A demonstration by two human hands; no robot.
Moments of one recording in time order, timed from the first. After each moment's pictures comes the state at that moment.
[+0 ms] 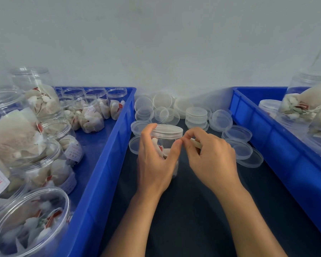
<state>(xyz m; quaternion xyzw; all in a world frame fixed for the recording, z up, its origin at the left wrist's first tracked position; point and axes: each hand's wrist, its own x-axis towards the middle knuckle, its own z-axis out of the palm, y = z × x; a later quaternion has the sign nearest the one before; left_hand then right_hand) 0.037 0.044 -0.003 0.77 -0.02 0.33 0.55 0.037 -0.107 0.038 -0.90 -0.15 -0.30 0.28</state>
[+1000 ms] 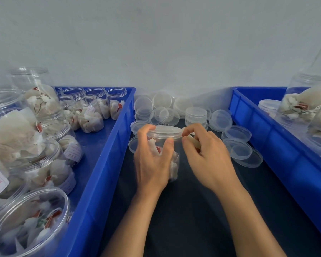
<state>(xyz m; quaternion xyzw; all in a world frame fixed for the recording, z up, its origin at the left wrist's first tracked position) 0.036 0.042 0.002 0.75 0.00 0.34 0.57 0.038 -0.107 0.040 -0.88 -0.17 -0.23 0.37</state>
